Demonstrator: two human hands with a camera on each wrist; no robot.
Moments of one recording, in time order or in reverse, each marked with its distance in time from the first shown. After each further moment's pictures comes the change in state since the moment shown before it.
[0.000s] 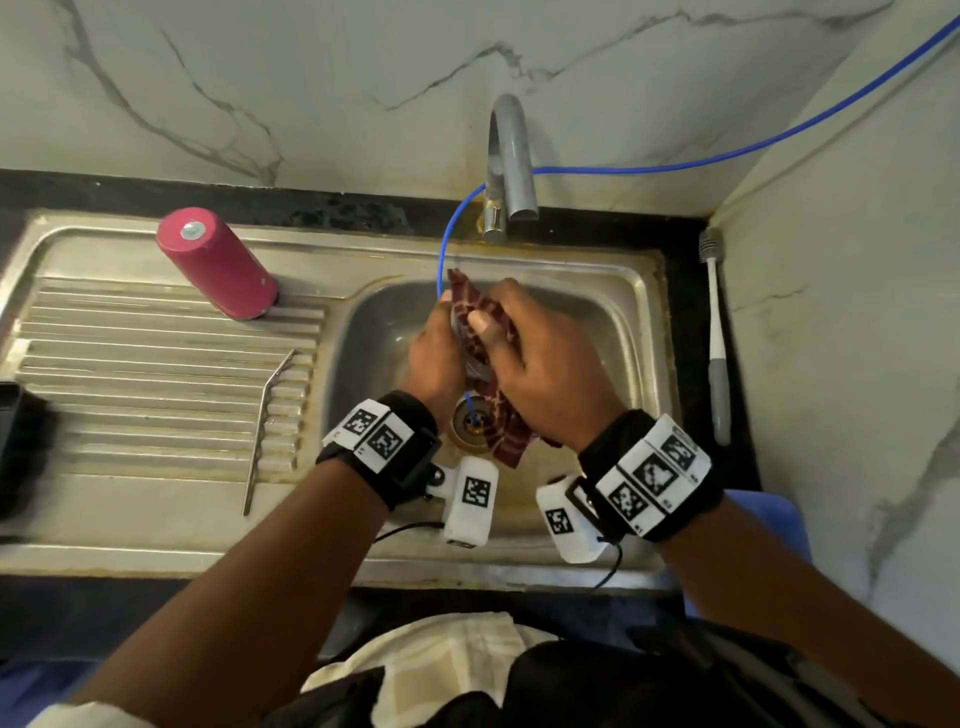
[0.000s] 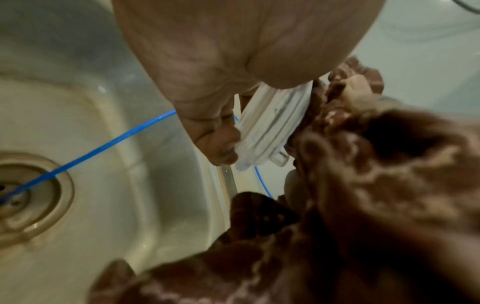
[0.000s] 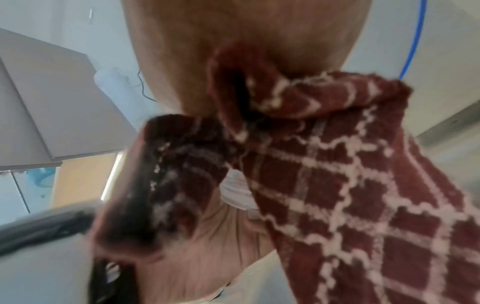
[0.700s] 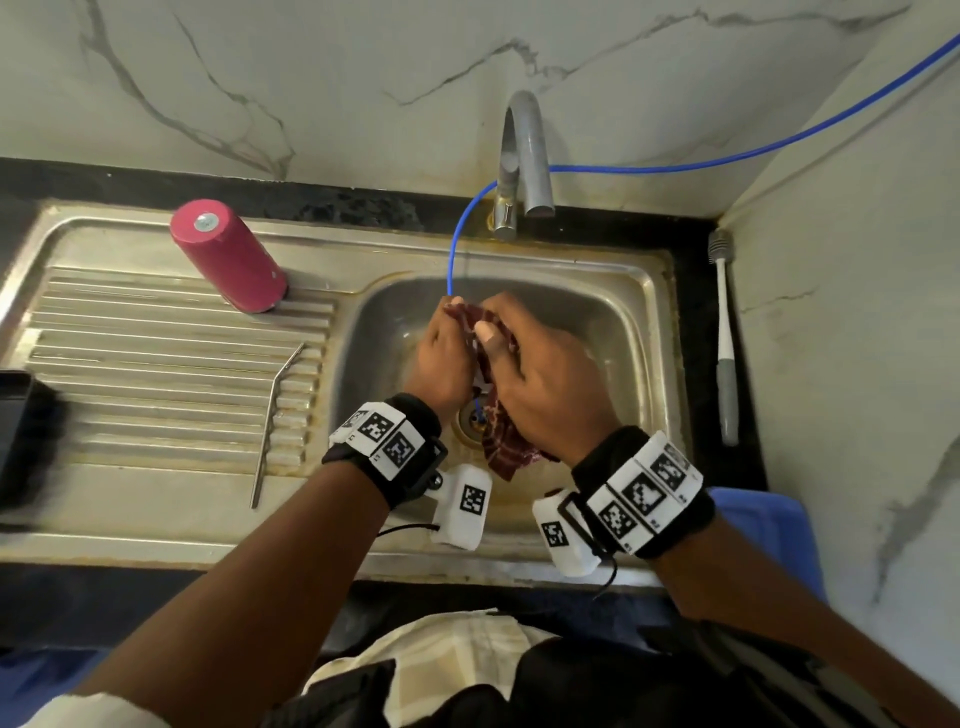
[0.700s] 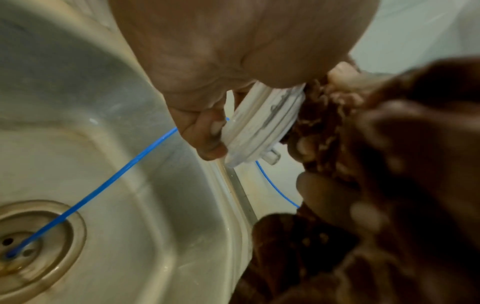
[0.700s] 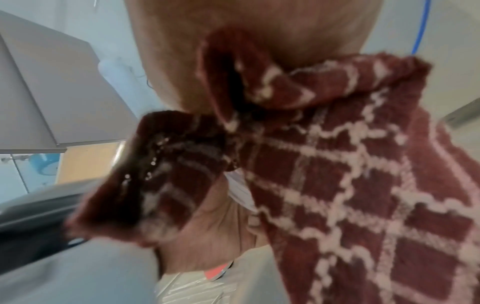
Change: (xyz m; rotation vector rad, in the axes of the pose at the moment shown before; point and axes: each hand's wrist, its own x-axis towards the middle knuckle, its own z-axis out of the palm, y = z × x) left_hand -0.004 -0.003 -0.010 0.095 -0.070 0.091; right_hand -0.014 -0.008 0.015 -0.006 0.018 0.042
